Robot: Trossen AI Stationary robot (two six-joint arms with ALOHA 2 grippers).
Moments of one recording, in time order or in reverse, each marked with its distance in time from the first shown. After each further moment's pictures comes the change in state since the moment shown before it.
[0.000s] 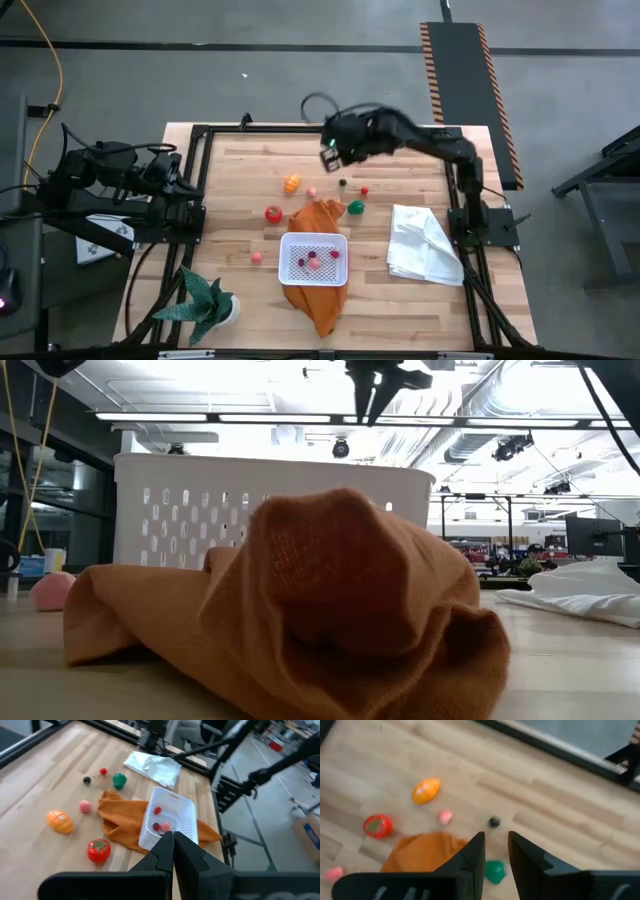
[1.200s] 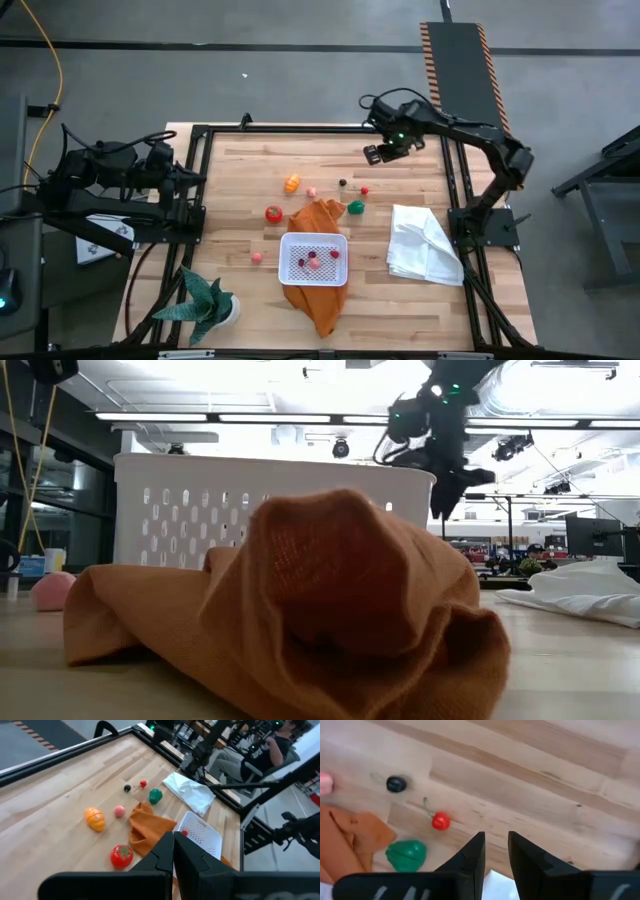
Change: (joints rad) left arm 0.000 0.002 0.000 0.001 -0.237 -0.211; right arm -0.433 -0.346 -0.970 0.422 -0.367 -0.274
